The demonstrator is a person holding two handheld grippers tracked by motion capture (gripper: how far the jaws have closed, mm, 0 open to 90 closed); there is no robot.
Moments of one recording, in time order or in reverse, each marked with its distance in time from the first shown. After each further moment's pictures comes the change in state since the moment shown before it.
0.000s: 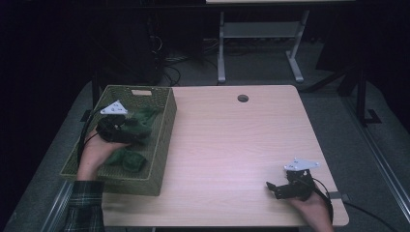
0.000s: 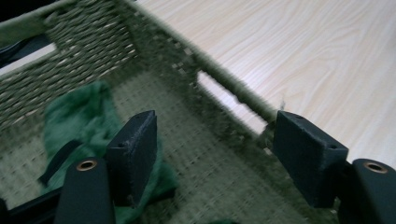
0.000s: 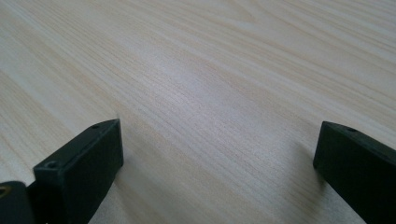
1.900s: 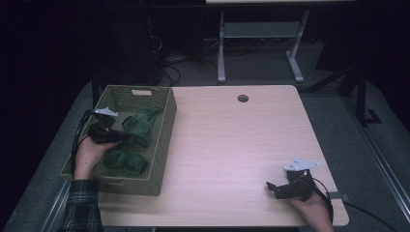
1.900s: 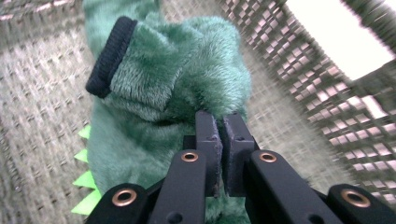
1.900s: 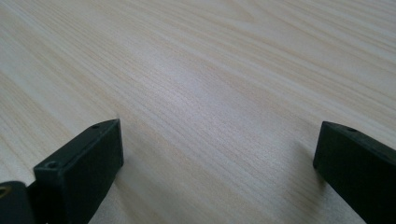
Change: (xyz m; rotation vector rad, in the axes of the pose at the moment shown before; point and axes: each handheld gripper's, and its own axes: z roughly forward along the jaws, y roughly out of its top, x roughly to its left) left arm 0.042 -0.036 0.009 0.169 0.044 -0.216; right arm 0.000 0.000 0.000 0.000 -0.002 0.001
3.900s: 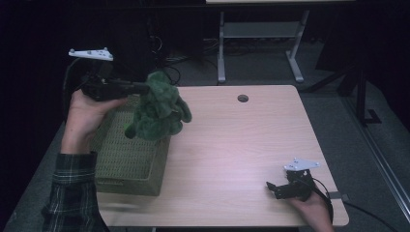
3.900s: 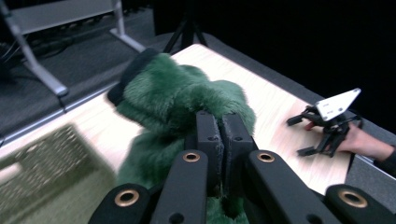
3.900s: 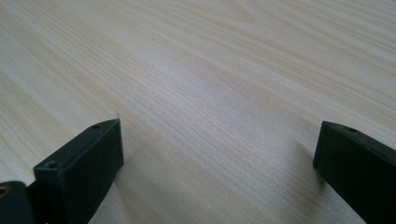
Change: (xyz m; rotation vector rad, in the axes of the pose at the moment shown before) left arm -0.107 0.132 -0.124 -0.334 -0.273 0.183; right arm 0.000 0.000 0.000 0.000 -0.001 -0.002
